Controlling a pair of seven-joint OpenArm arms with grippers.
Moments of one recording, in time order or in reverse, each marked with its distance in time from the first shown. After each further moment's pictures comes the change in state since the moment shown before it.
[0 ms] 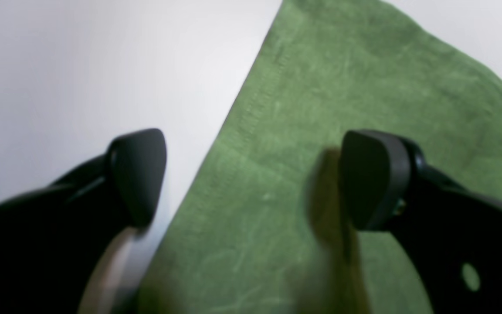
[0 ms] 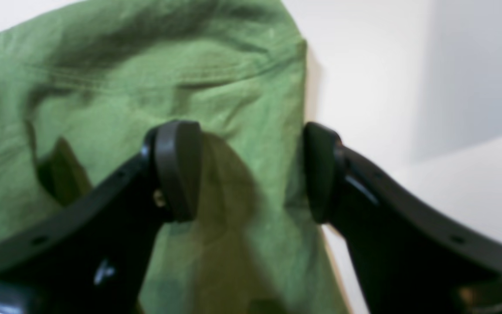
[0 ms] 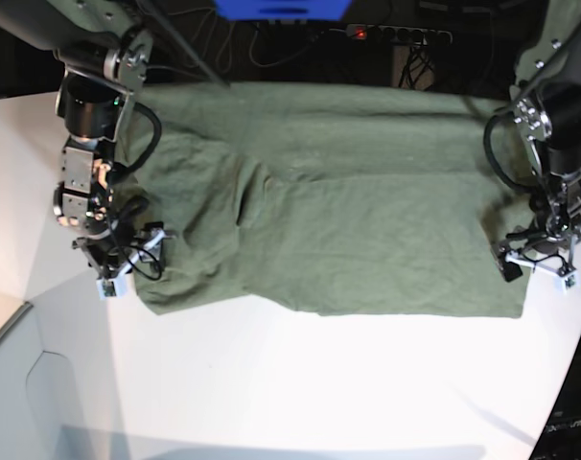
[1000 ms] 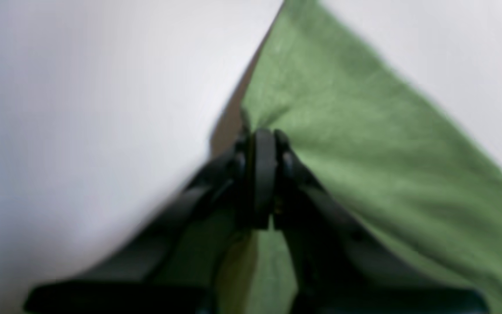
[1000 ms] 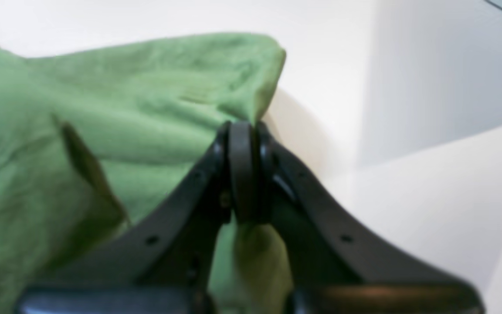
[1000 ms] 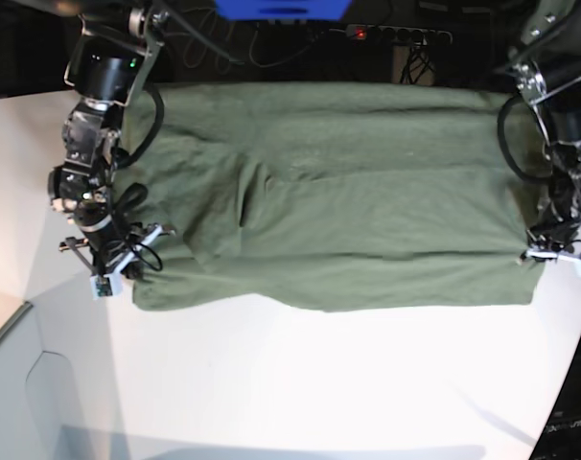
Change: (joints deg) left arm 10.8 -0.8 -0.2 19.0 -20.9 -0.6 12.7; right arm -8.6 -4.8 -0.1 23.3 16.1 -30.2 9.8
